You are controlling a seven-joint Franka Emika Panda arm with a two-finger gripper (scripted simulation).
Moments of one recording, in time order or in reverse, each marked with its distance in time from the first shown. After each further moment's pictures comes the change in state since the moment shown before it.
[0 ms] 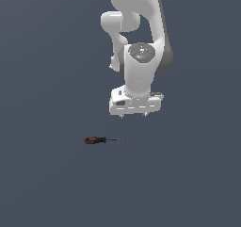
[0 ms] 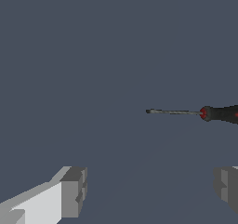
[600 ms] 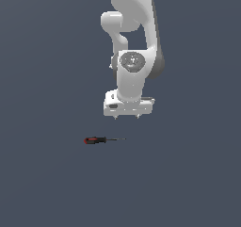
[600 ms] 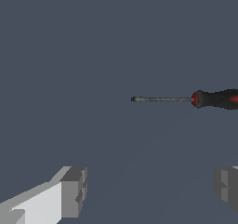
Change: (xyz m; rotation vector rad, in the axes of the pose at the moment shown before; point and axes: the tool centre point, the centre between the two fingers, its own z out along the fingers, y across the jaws) arm -0.015 0.027 0.025 -0.021 -0.045 0.036
